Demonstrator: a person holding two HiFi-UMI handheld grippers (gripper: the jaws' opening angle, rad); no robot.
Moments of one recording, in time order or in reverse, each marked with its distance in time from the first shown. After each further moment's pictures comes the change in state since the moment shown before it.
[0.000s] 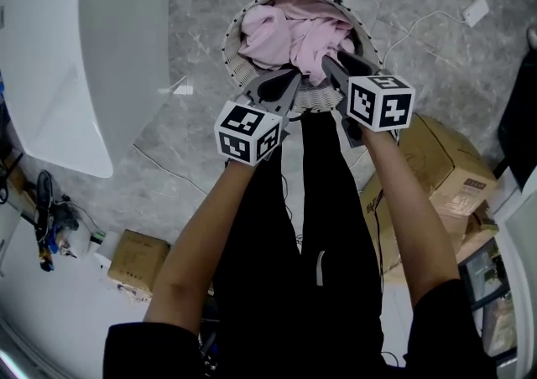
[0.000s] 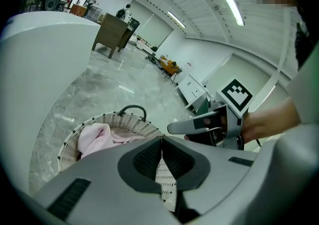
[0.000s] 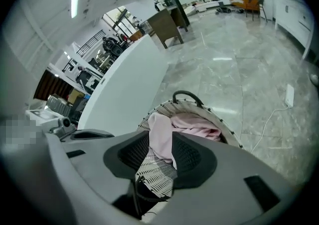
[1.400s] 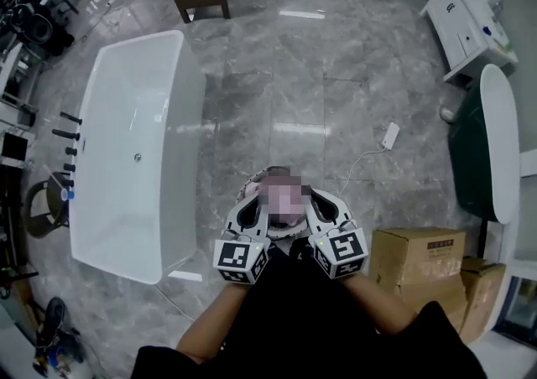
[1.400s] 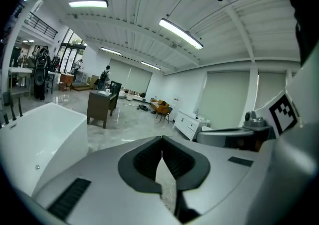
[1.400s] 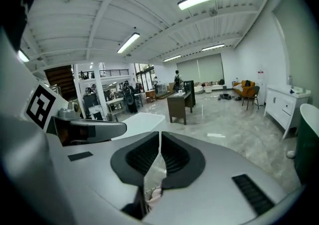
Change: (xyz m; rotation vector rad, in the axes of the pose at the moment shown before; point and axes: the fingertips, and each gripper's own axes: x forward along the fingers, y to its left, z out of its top) left arm -0.309 -0.309 0.285 0.372 -0.471 0.129; right arm -0.476 0.265 0.134 -0.377 -0.732 -0.140
